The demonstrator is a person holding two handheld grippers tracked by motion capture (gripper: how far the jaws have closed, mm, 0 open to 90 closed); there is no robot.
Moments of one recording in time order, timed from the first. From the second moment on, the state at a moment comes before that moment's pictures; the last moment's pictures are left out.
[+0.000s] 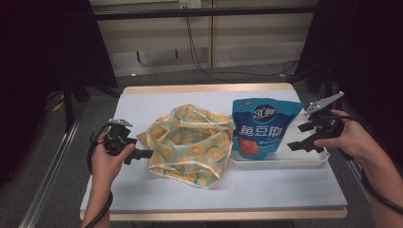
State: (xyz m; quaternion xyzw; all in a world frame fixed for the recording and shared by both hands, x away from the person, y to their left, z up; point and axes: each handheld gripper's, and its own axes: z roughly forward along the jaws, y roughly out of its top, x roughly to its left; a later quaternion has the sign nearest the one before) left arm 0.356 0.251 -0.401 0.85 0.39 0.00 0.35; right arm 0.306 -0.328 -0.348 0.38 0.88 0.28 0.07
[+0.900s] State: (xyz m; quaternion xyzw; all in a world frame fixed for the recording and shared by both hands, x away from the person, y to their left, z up) left arm 0.355 0.250 -0.404 0.85 0.40 0.00 0.35; right arm 0.287 -0.329 -0.395 0.37 0.88 0.30 0.07
